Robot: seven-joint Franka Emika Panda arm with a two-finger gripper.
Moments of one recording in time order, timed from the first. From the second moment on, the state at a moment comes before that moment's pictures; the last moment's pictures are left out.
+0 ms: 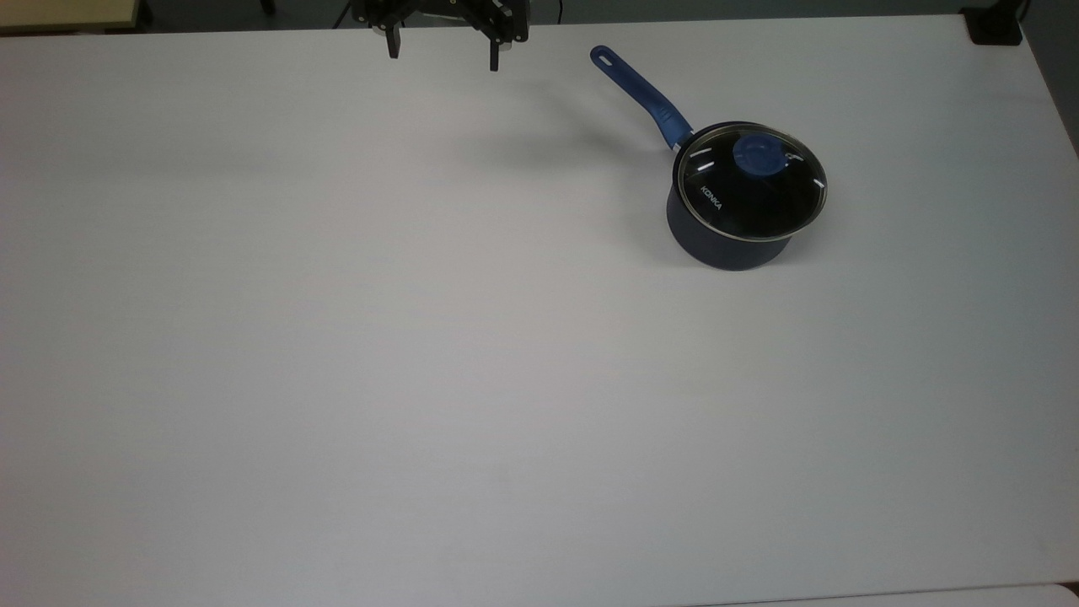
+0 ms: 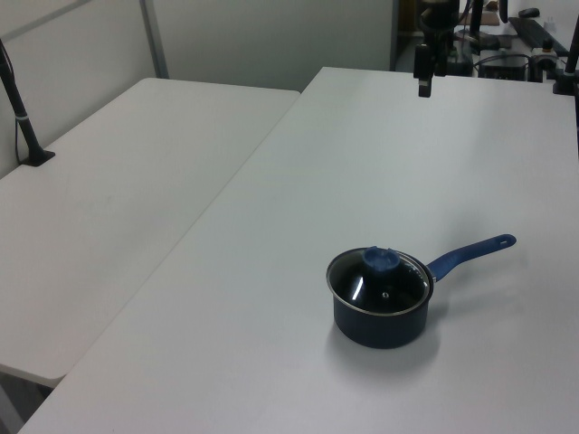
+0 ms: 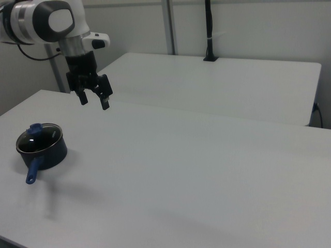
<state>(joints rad) 0.07 -0.01 0.00 -1.69 -0.06 1.66 0.15</state>
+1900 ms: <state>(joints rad) 0.31 0.03 0.04 -1.69 -0.02 1.66 0.14</state>
